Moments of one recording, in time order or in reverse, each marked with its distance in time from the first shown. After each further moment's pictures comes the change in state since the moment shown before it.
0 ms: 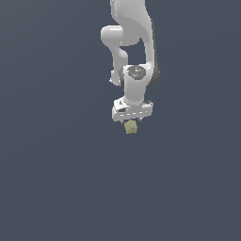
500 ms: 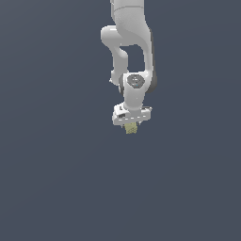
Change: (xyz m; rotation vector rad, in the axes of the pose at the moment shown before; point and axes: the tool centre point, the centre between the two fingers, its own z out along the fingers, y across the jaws) arm -0.002 -0.001 0.036 0.000 -0.001 -0.002
